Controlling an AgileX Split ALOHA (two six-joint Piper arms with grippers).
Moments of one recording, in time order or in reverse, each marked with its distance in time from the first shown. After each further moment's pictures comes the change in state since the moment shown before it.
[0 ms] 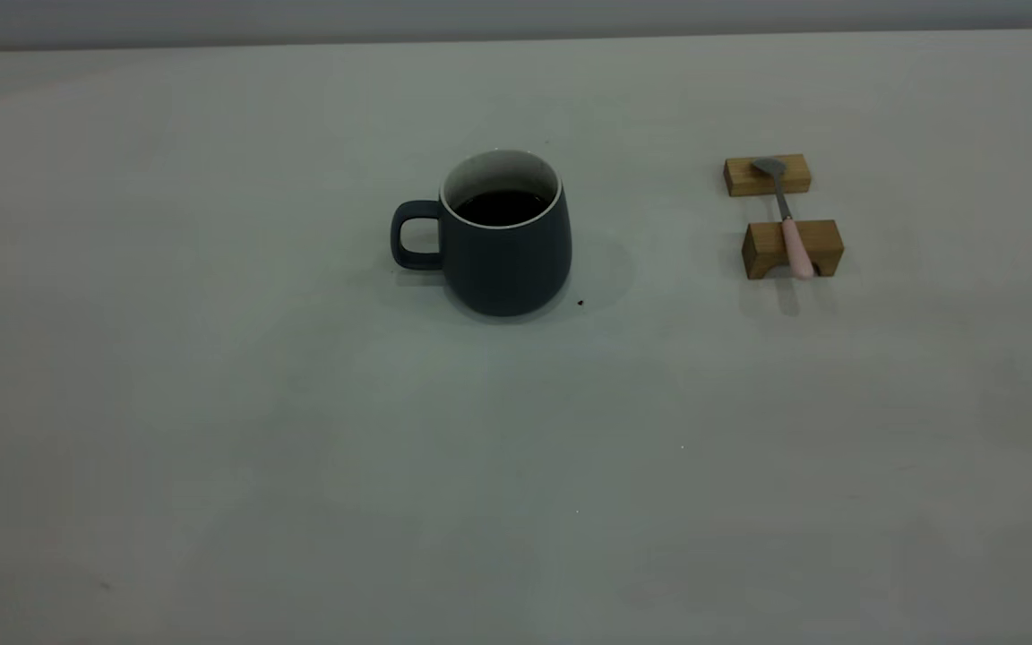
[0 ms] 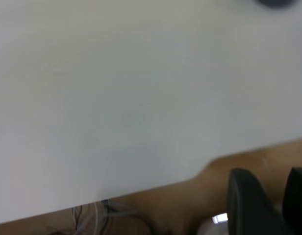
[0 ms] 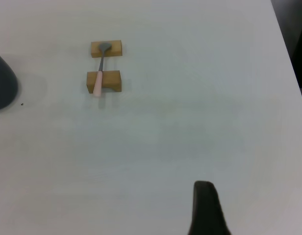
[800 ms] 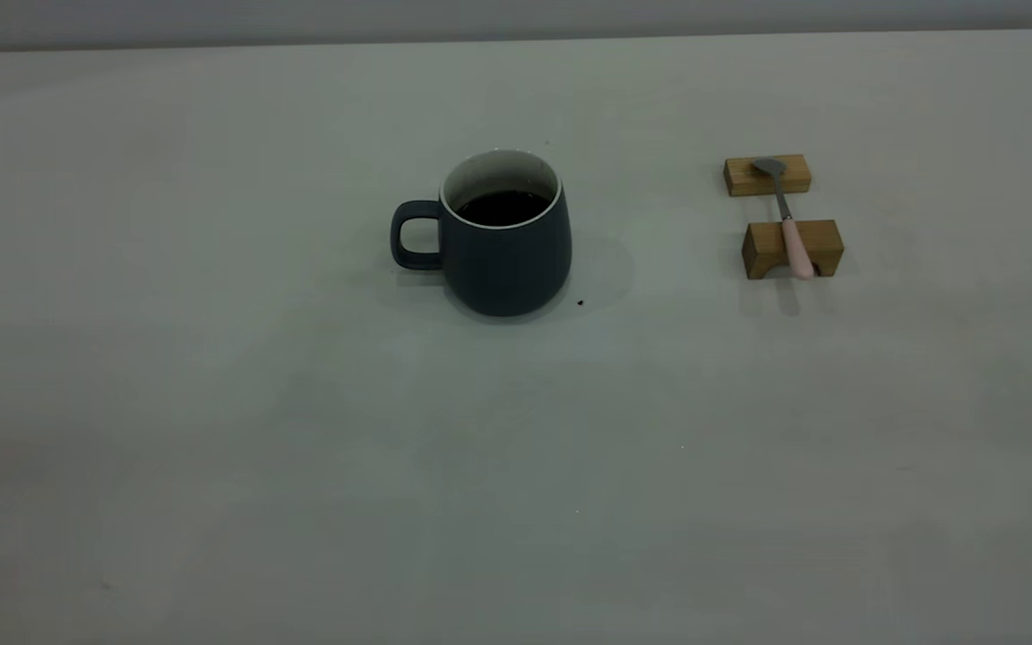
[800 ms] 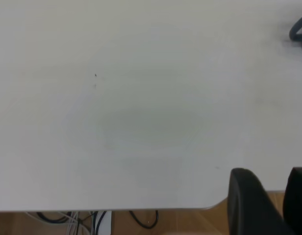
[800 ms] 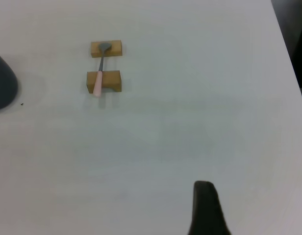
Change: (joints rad) left arm 0.178 -0.430 0.256 -0.023 -0.037 -0.001; right arm 0.000 0.000 0.000 0.000 0.000 0.000
